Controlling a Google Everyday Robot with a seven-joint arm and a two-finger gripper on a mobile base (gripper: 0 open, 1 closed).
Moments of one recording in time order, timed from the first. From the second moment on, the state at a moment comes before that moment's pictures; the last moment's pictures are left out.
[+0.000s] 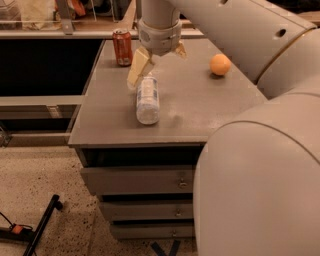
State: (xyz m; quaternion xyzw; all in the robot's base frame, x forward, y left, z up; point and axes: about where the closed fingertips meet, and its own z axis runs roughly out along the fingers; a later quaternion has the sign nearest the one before) arm 0.652 -0.008 0.901 -0.34 0.94 -0.01 0.08
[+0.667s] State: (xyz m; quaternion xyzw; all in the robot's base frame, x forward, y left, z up) arm 0.658 0.023 0.889 -0.26 0.96 -0.01 0.07
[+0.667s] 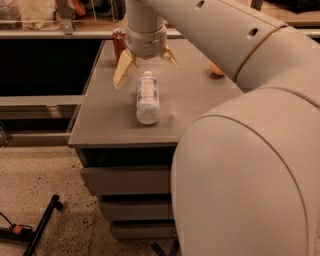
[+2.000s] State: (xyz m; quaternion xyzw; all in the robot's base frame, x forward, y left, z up) arm 0.679 0.045 0.846 -0.12 0.99 -0.01 0.06
